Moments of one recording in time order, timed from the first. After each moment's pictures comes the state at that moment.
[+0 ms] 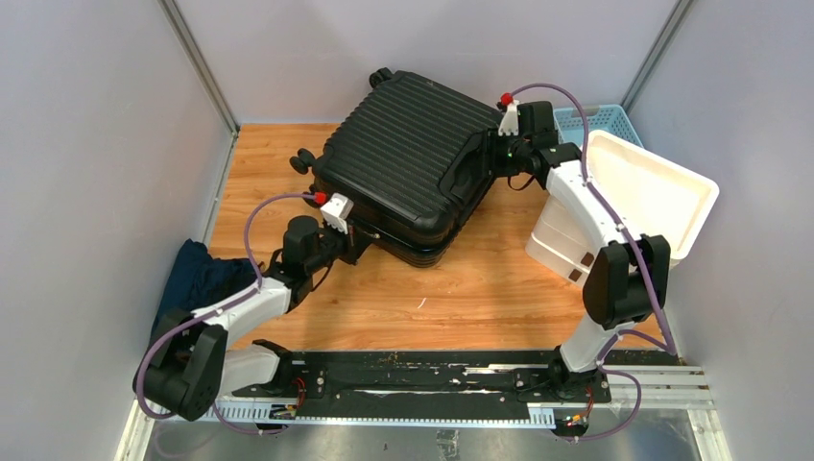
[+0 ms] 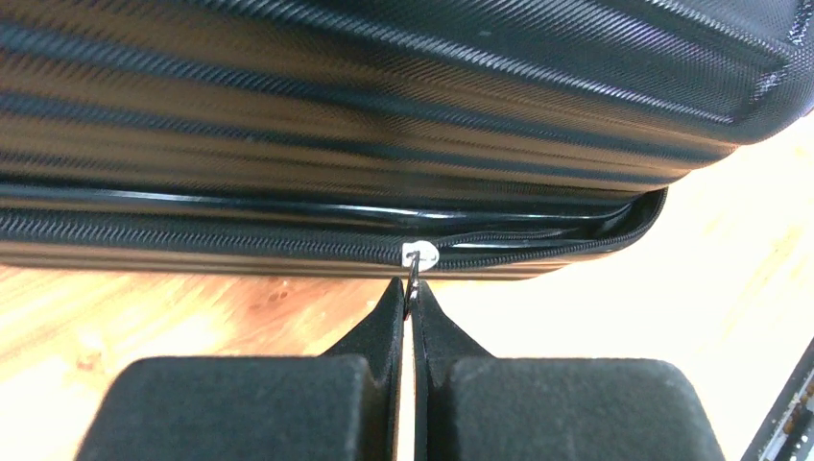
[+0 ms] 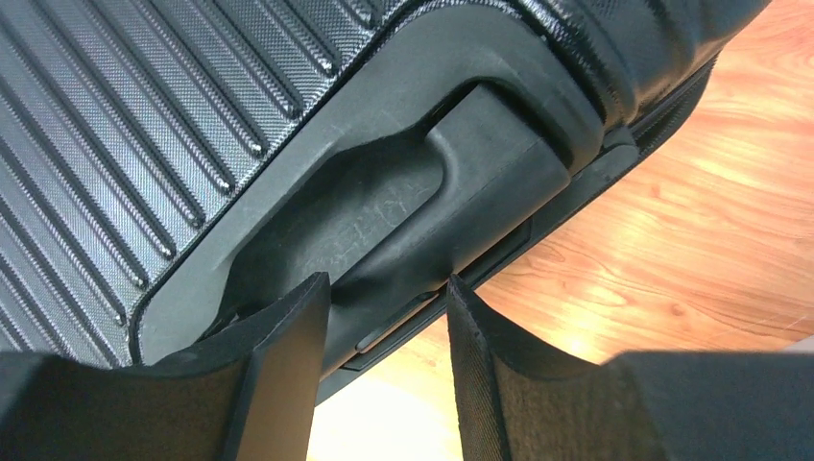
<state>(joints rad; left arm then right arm) -0.38 1.19 0.42 0.46 0.34 -0.19 0.24 1.68 1.51 -0.51 -0.29 0.15</state>
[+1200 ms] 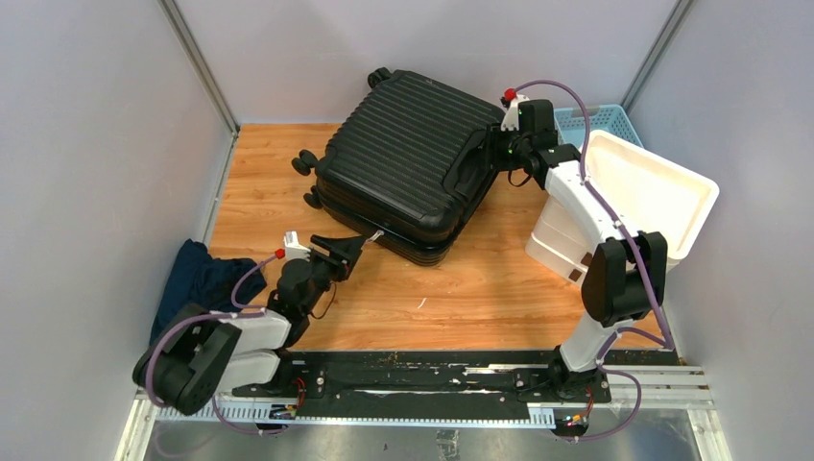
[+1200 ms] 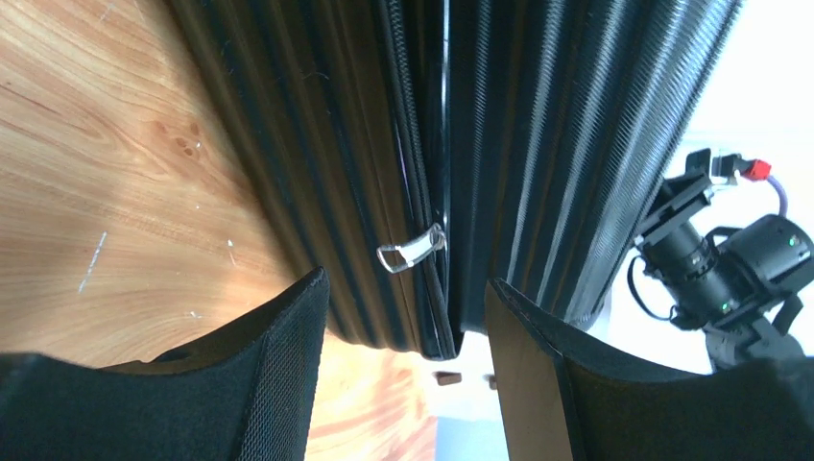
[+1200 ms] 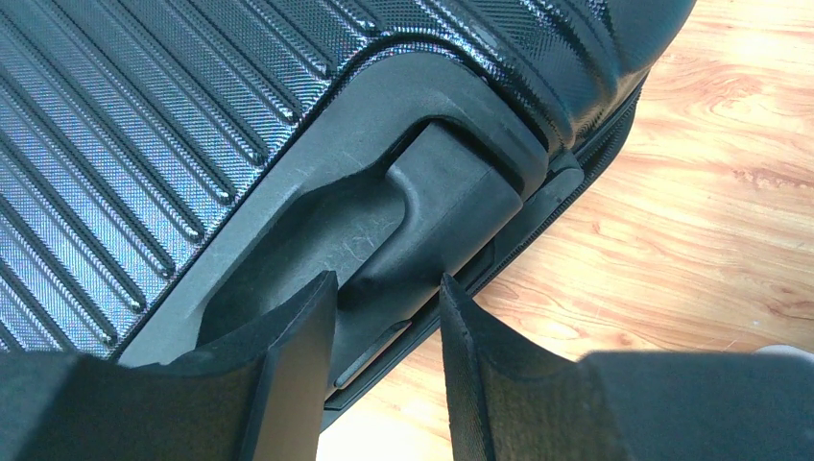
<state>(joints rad) -0.44 1.17 0.05 0.99 -0.05 -1.36 0.24 1.70 1.50 -0.40 -0.19 0.14</state>
